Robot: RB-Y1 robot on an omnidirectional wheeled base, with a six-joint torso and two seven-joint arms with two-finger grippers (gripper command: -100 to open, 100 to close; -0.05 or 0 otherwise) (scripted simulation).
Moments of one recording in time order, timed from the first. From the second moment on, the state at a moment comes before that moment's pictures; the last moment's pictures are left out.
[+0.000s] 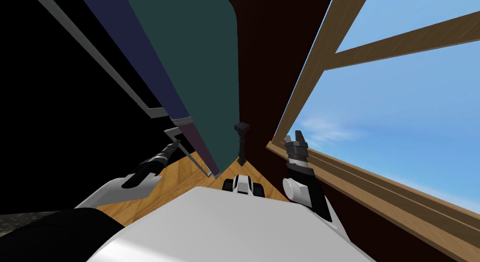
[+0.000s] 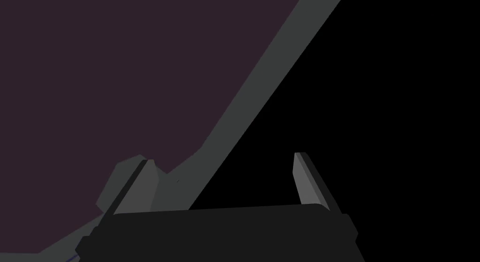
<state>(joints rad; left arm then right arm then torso) 0.67 0.51 0.53 -2.19 -0.03 0.41 -0.15 0.46 -0.03 -0.01 -2.26 -0.08 -0.37 0.14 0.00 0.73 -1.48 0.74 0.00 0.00</state>
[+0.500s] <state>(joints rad) 0.68 0.53 0.50 -2.21 -0.02 0.39 -0.15 0.46 -0.03 -0.01 -2.26 -0.08 -0.37 0.14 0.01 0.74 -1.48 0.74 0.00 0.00</state>
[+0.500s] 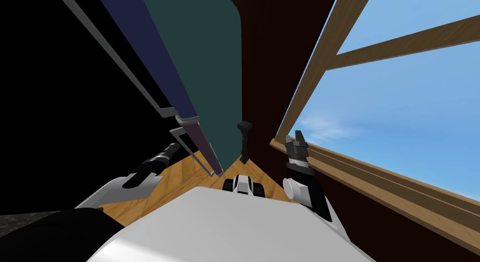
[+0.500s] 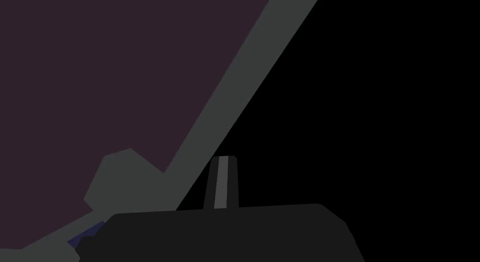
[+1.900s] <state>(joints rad) 0.74 0.65 0.41 -2.28 0.05 0.29 -0.16 0.46 -0.03 -0.01 -2.26 -0.08 -0.37 0.14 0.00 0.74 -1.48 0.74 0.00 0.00</state>
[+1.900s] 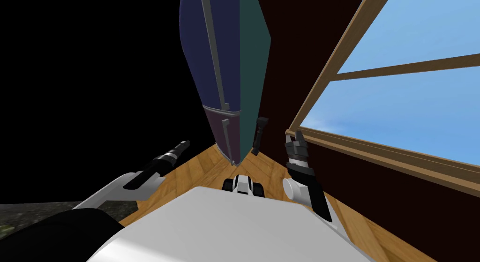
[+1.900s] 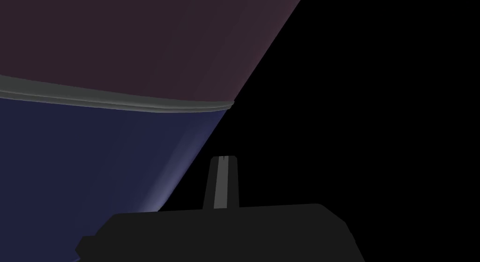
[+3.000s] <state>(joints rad) 0.69 0.64 0.39 -2.15 -0.03 0.23 -0.20 0.46 -0.03 -0.01 -2.26 -0.08 -0.37 0.14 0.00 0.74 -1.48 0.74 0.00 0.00</state>
